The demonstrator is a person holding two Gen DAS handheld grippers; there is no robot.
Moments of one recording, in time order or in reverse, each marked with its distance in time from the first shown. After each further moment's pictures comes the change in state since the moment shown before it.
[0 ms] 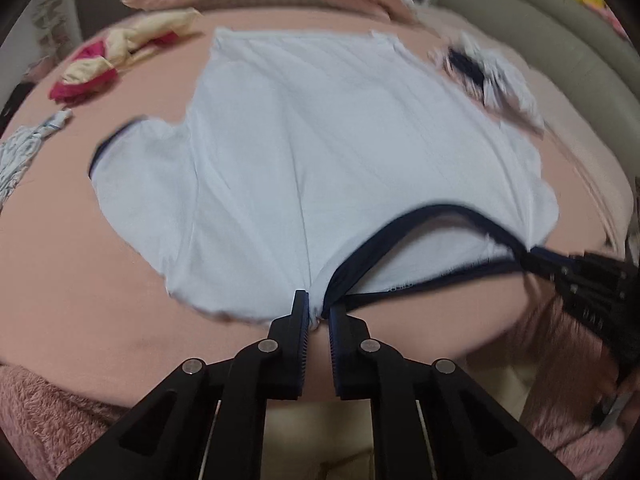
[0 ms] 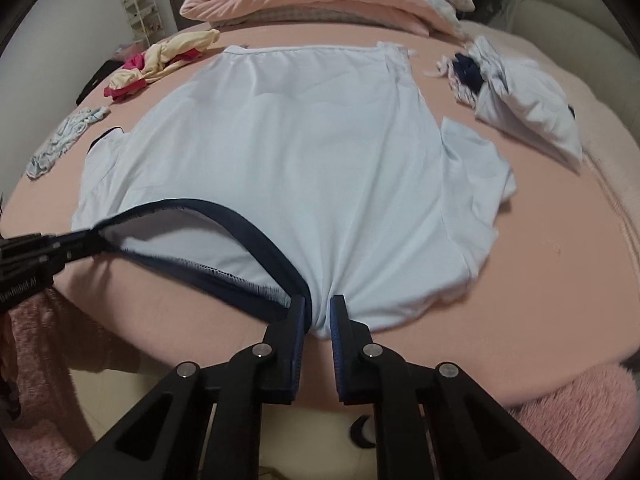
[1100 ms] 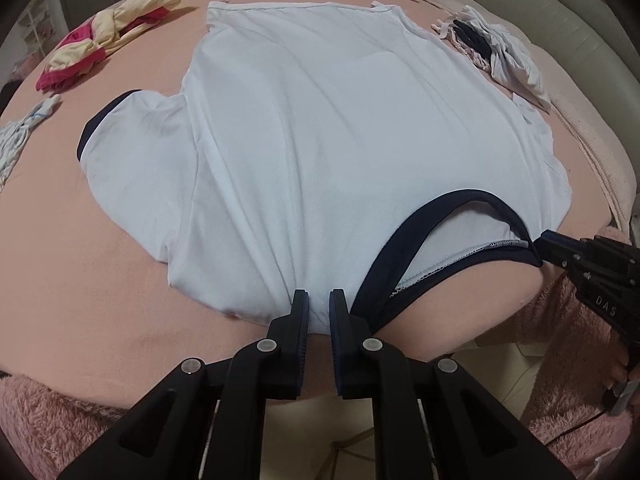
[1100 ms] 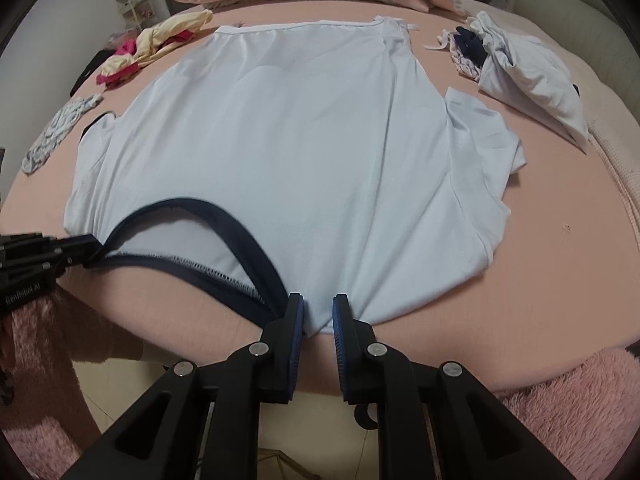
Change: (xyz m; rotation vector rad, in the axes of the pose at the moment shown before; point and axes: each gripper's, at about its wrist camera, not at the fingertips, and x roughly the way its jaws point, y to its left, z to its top) left arm 0.013 0.034 -0.003 0.007 0.029 0.010; right arm 0.021 -0.012 0.008 -0.012 0.053 0.006
